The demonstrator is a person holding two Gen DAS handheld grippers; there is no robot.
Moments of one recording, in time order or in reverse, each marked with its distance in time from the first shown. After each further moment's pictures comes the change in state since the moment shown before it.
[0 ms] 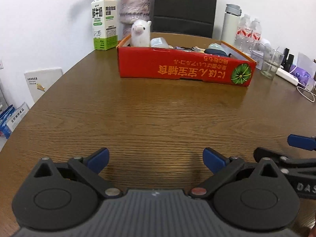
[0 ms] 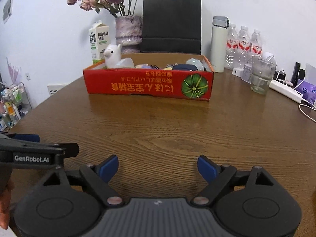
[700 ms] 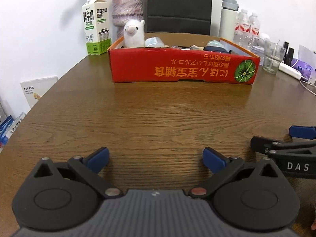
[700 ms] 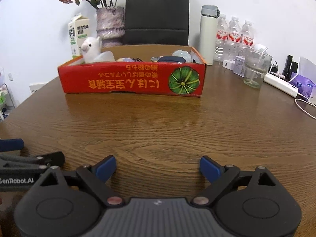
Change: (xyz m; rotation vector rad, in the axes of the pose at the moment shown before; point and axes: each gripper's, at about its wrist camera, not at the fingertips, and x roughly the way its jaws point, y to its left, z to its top) left arm 0.030 -0.005 0.008 0.054 -0.018 0.009; right arm 0.042 -0.005 0.014 0.031 0.028 -0.085
